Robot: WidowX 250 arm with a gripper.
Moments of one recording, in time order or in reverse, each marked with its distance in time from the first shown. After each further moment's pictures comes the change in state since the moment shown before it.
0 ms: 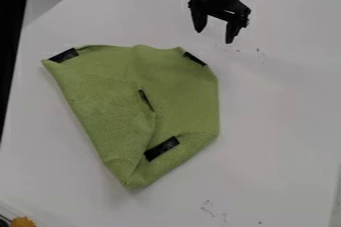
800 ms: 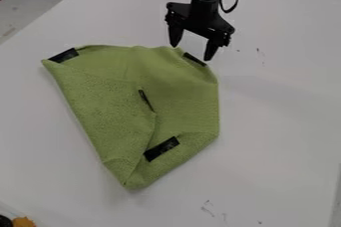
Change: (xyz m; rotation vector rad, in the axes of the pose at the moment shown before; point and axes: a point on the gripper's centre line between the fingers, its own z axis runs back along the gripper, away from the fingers) arm -0.061 0.008 0.027 0.164 0.054 0.120
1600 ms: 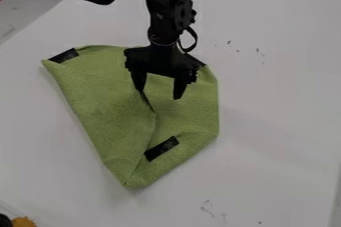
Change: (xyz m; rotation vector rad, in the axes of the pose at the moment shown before) arm -0.080 0.017 -0.014 -0.036 0.040 0.227
